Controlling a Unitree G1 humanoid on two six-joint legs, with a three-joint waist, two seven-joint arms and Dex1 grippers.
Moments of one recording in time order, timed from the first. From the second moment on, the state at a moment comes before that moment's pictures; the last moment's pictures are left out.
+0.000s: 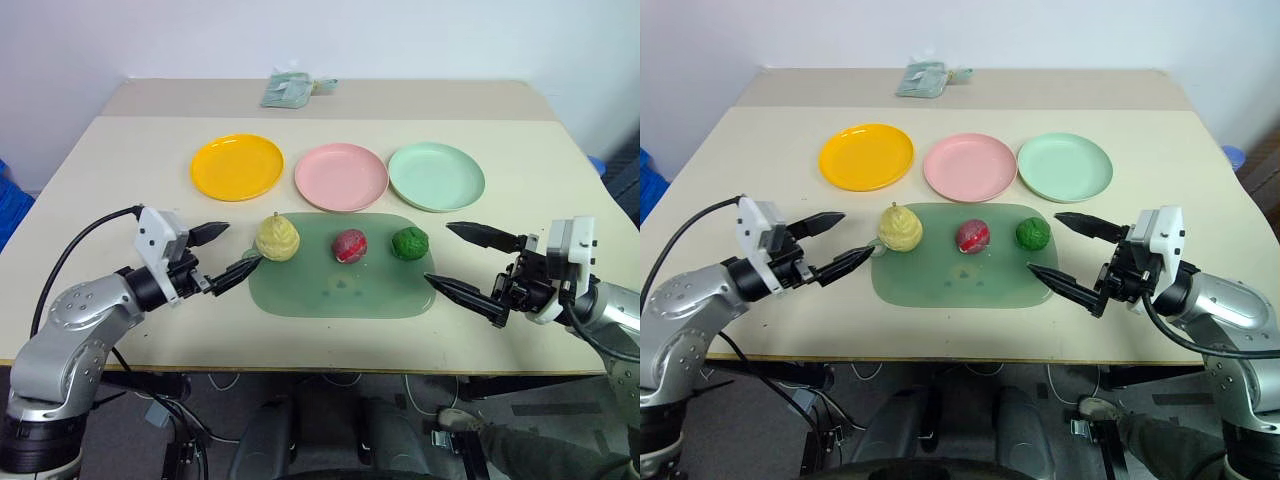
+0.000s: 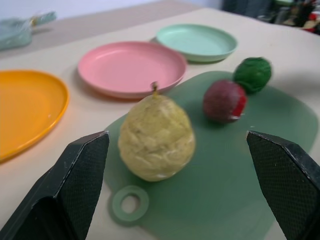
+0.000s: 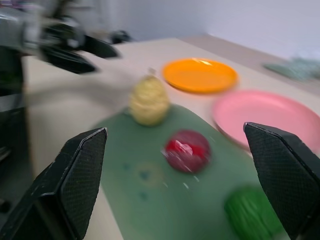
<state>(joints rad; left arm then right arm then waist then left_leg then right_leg) -0.13 0.68 0.20 -0.41 -0.62 0.56 -0.71 -0.01 -0.74 -0.33 -0.48 0.73 0.36 1.02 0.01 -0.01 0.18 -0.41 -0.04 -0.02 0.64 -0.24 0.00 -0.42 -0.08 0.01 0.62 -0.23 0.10</state>
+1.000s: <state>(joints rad) -0.51 0.43 -0.06 -0.11 -0.40 0.69 -0.51 -0.01 -0.73 -0.29 -0.46 0.69 0.27 1.04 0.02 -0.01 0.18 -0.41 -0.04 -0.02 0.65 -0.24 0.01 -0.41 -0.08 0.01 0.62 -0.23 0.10</state>
